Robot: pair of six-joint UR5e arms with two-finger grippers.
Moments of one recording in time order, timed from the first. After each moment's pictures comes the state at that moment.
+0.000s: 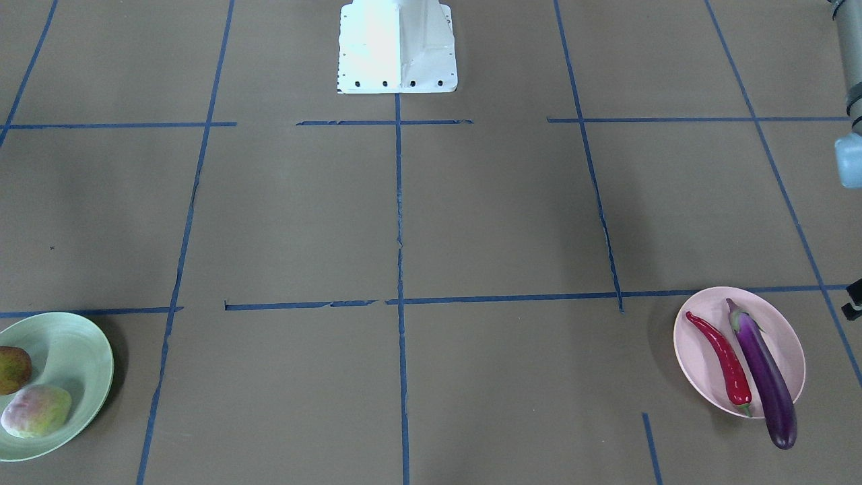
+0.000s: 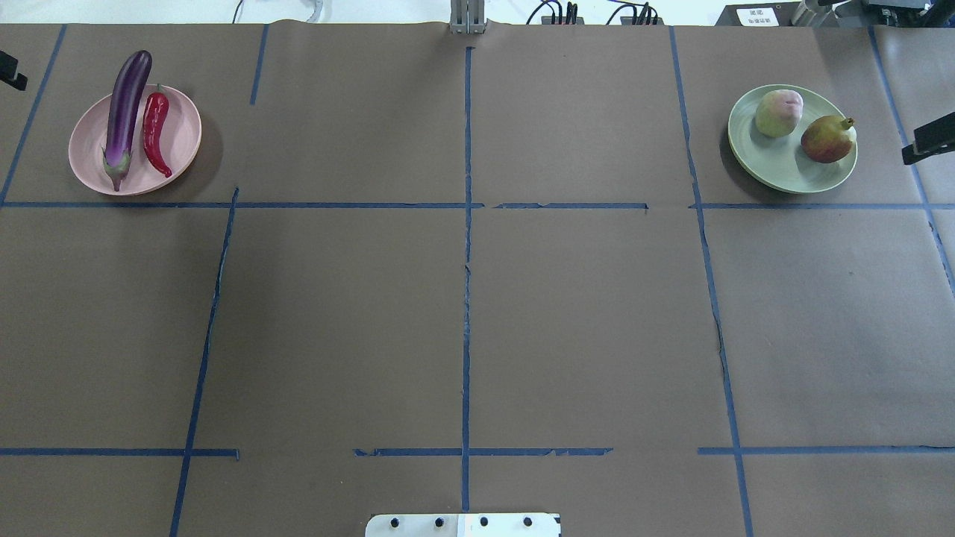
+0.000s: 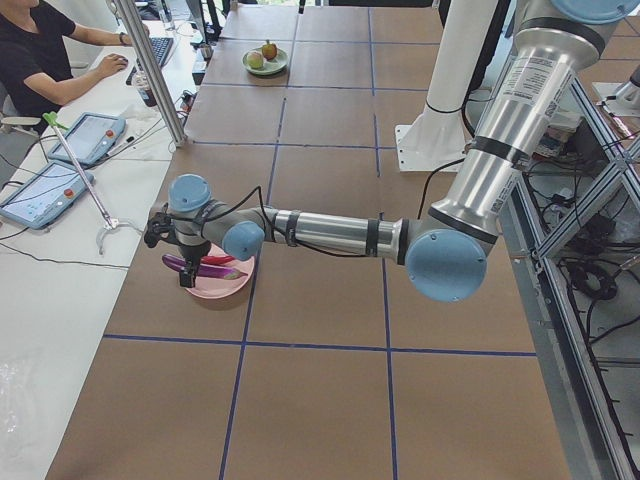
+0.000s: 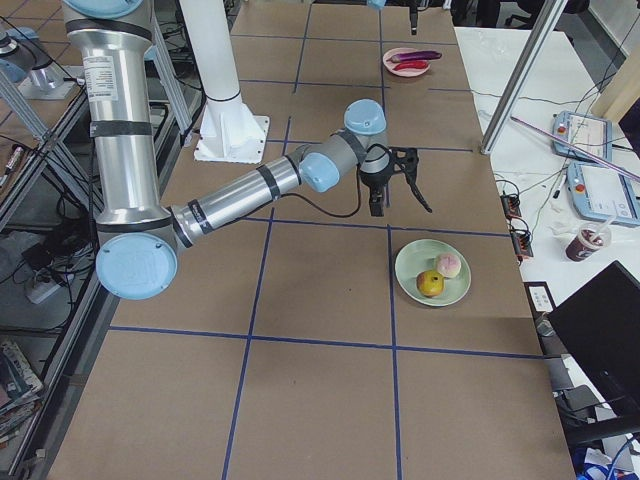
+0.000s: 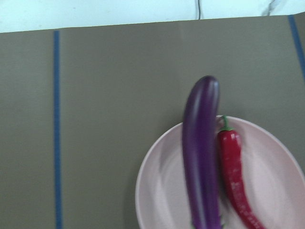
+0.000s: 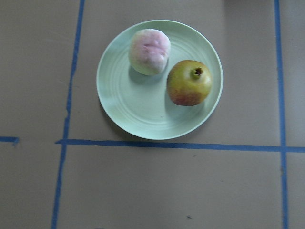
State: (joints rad) left arm -1.40 -1.92 -1.26 -1.99 -2.27 -0.32; right arm 1.35 -1.53 1.96 -1.58 2.25 0.39
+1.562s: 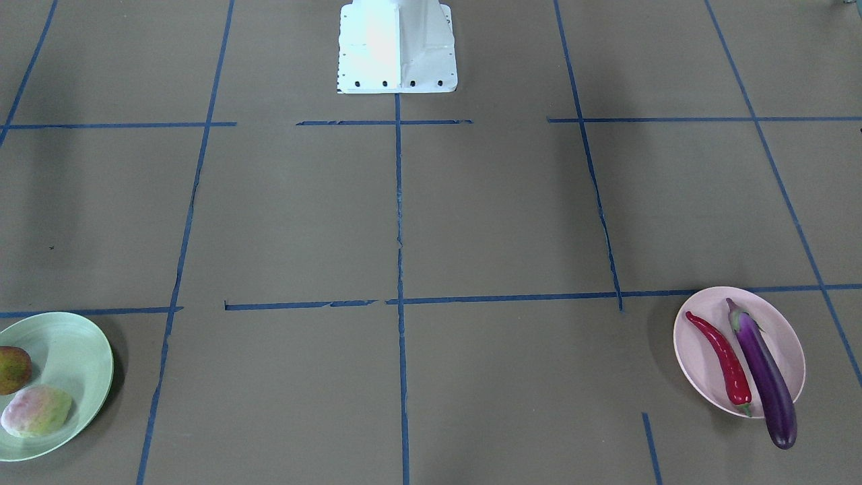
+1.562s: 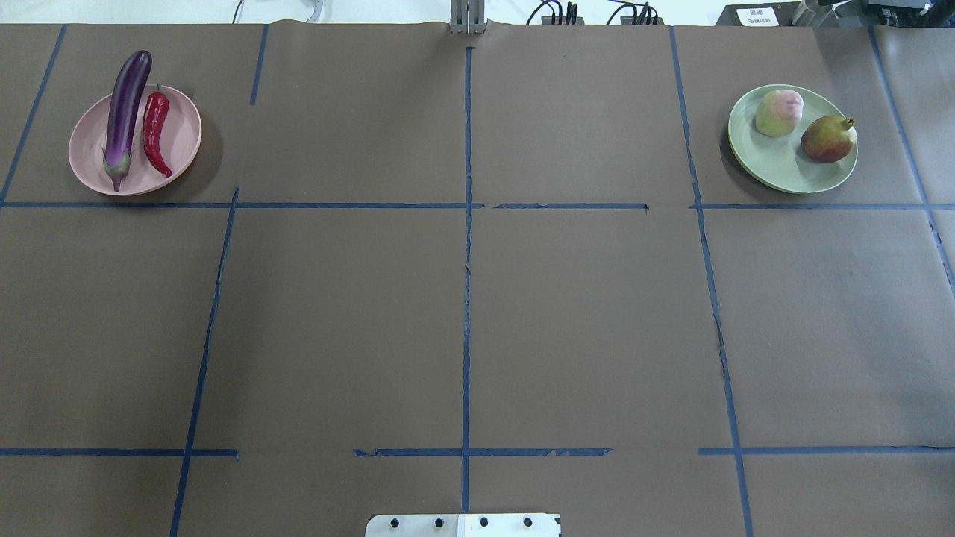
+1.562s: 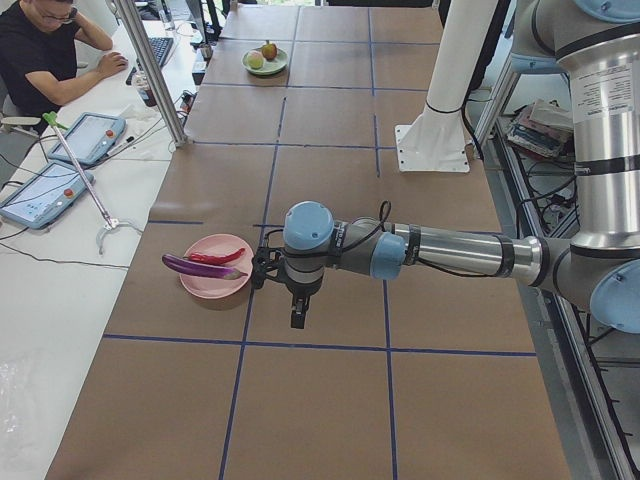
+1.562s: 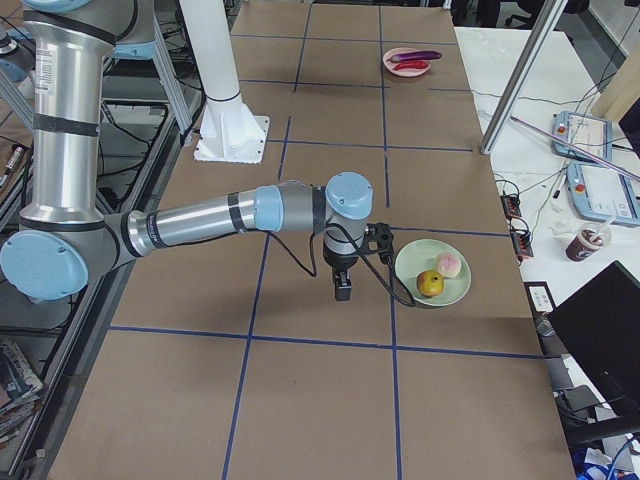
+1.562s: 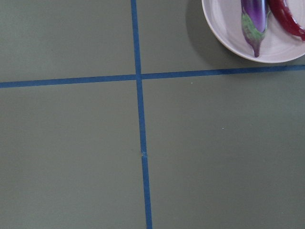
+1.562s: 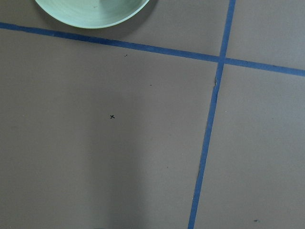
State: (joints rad) left arm -1.52 -1.37 -1.86 -1.67 -2.34 -0.08; right arm 1.50 -1.72 1.95 -1.78 2.36 -0.08
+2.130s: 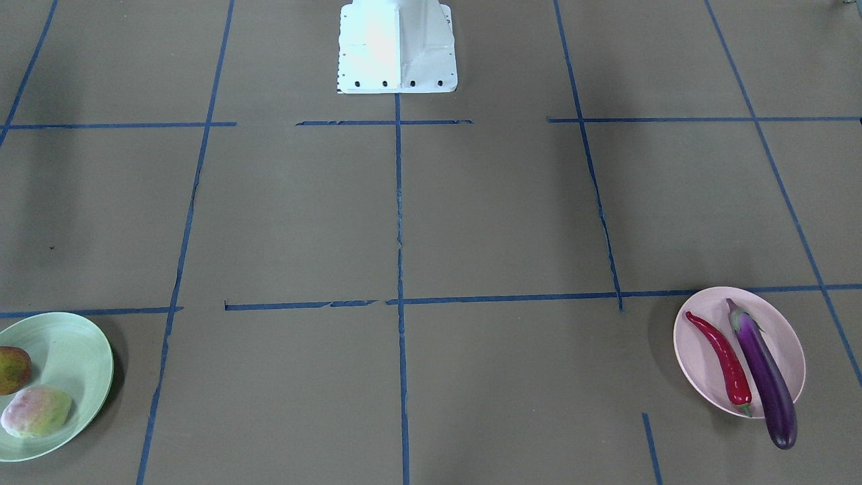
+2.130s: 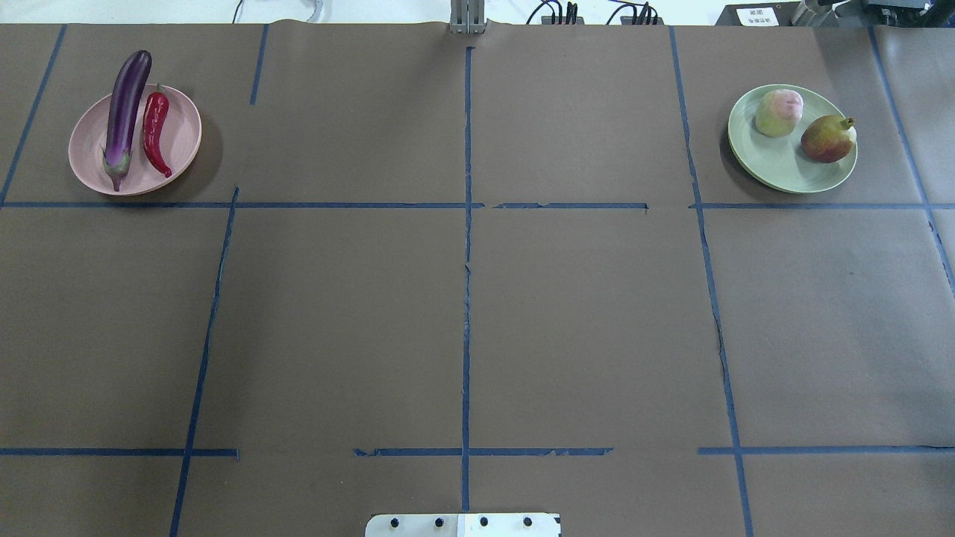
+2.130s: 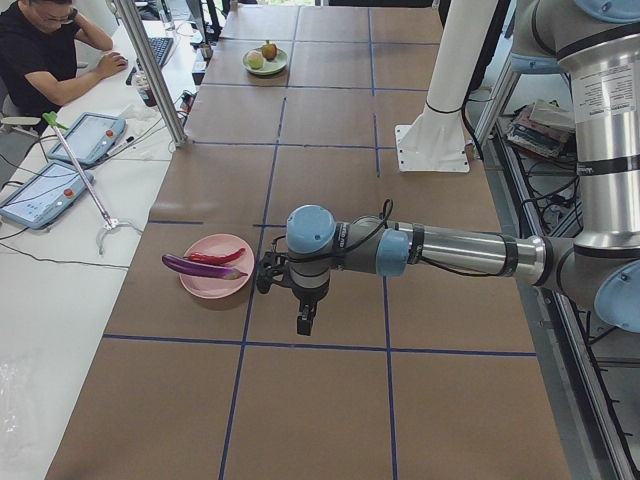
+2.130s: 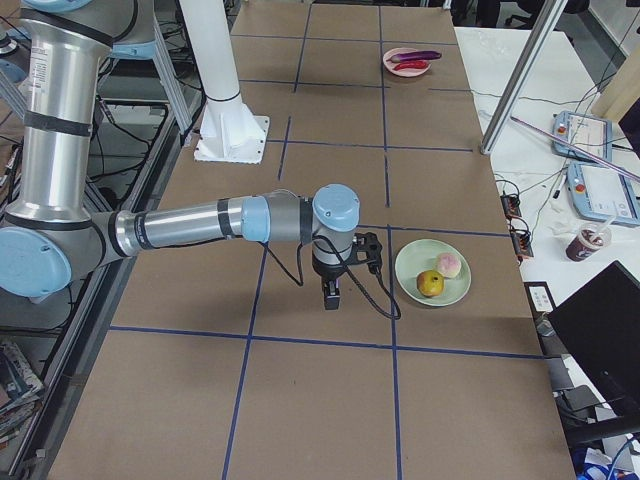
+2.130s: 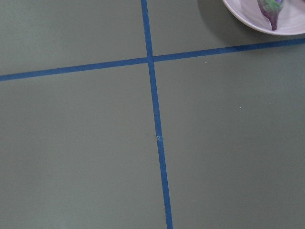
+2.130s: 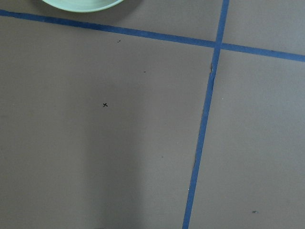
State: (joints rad) left arm -1.53 -1.37 -1.89 -1.52 -2.33 0.06; right arm 1.50 -1.76 1.95 -1.73 2.36 -0.08
